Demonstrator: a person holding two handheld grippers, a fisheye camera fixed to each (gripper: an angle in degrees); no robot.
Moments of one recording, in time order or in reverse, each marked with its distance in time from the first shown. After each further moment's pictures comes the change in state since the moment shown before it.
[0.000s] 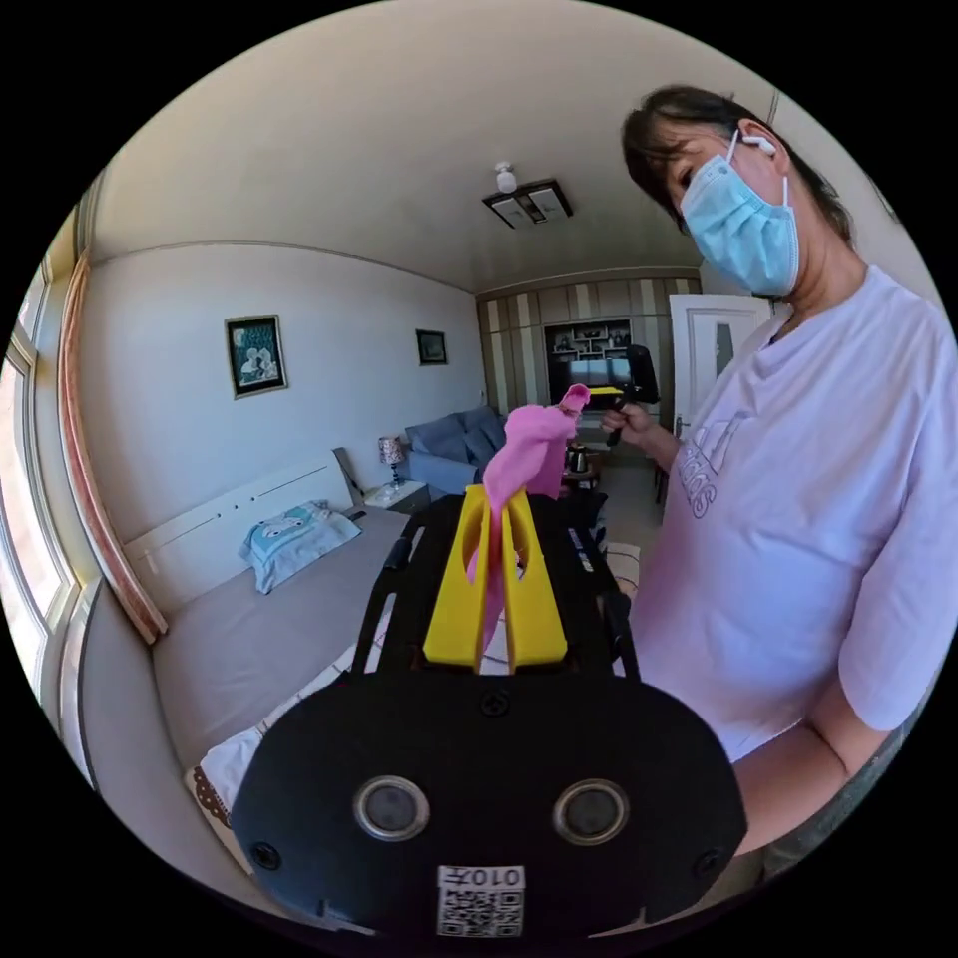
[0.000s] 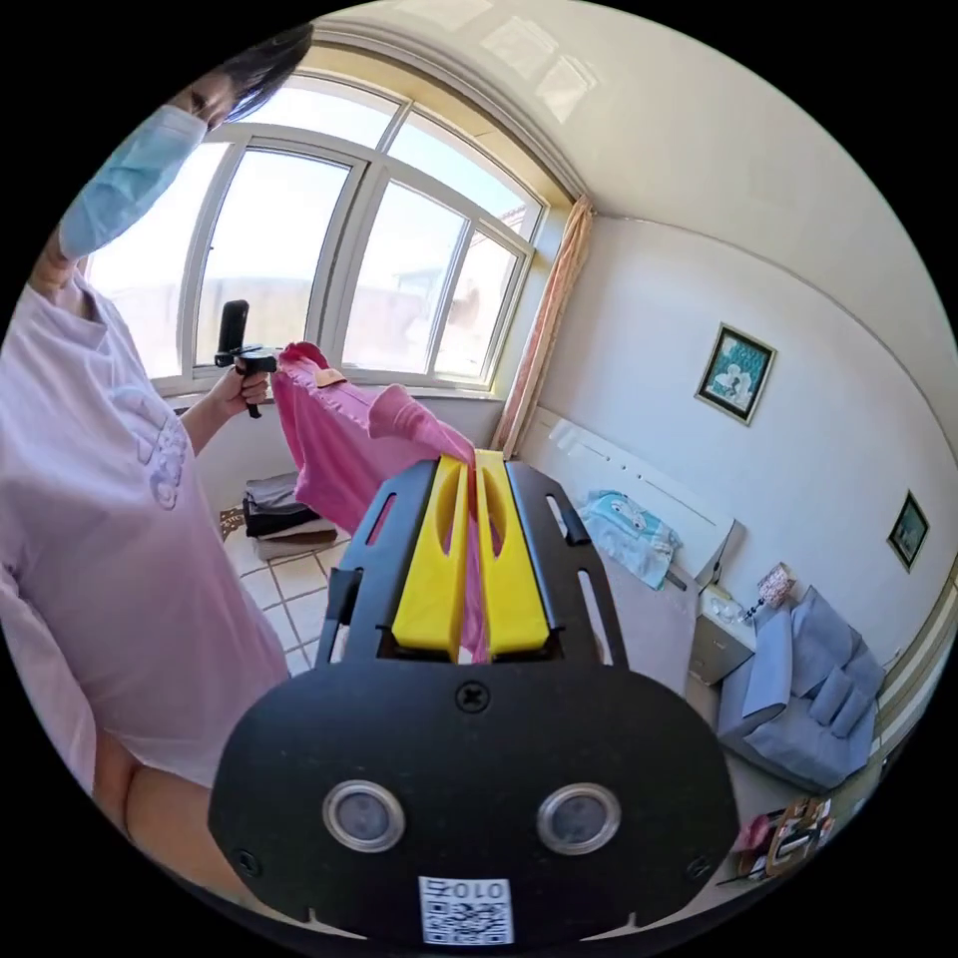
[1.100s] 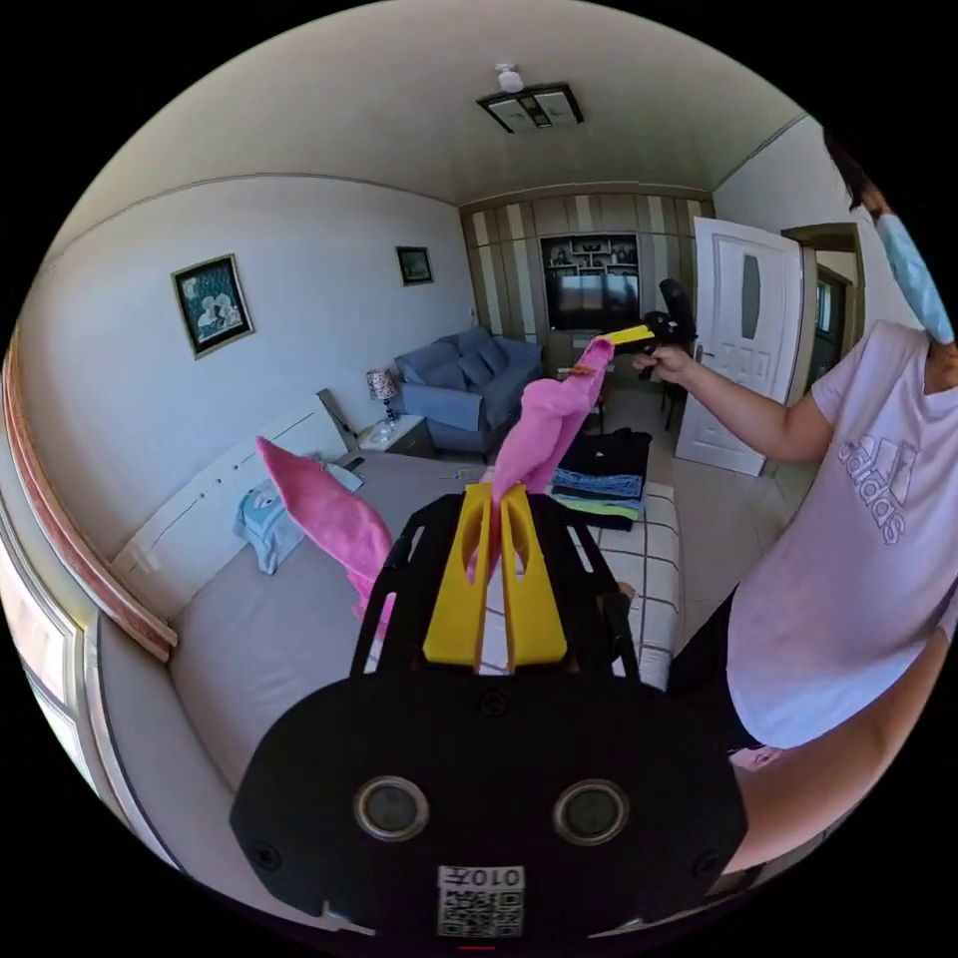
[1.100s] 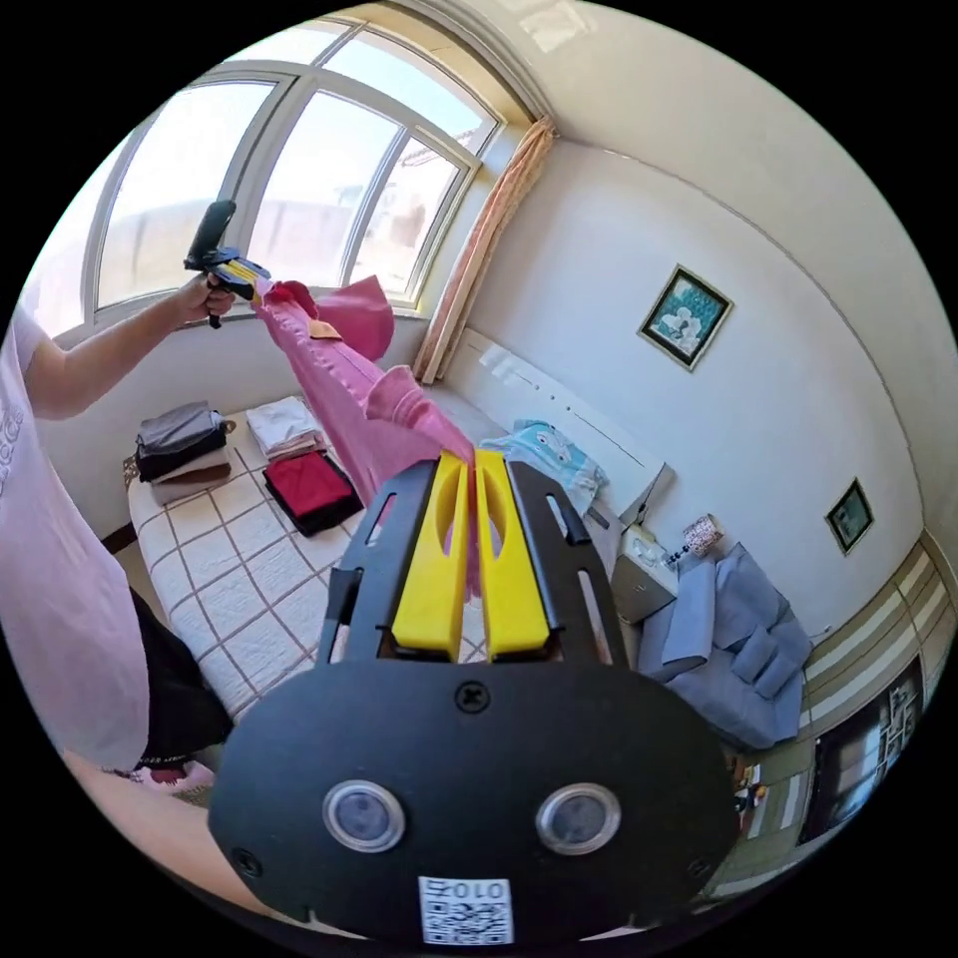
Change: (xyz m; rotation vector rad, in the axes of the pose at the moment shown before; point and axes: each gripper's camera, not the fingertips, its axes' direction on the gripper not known) left arm -0.261 0.012 0.267 -0.285 0.068 0.077; right arm 0.235 0.023 0.166 -0.254 0.209 -0.023
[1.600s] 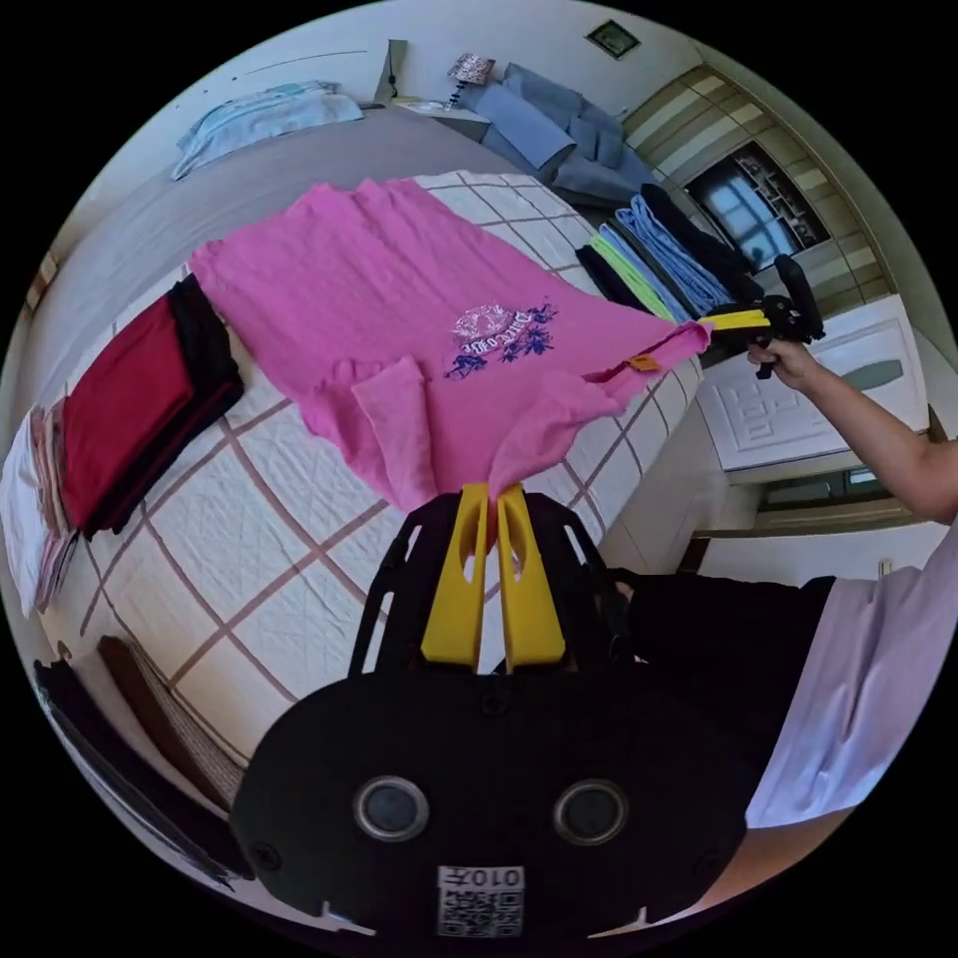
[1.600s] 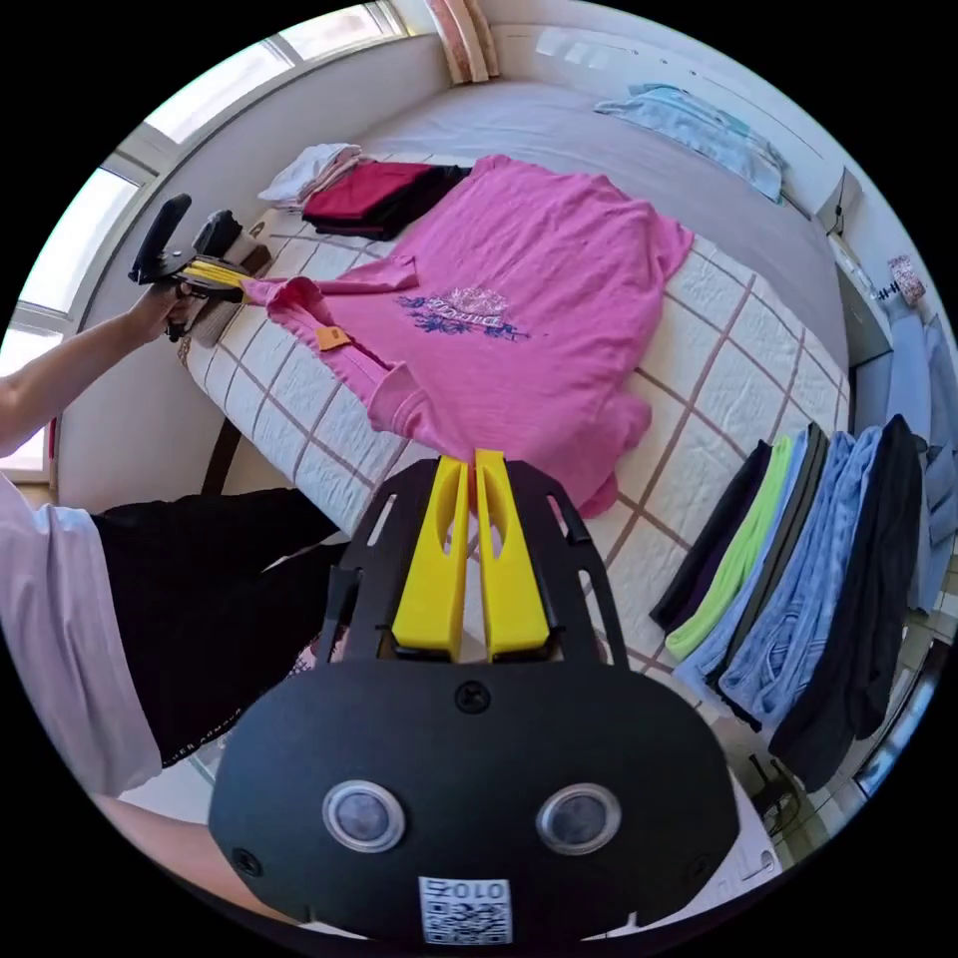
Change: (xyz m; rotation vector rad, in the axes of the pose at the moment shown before) left arm 0.060 0.348 0.324 -0.682 0.270 -0.580; right arm -0.062 0.251 0.325 -0.797 -0.521 0.222
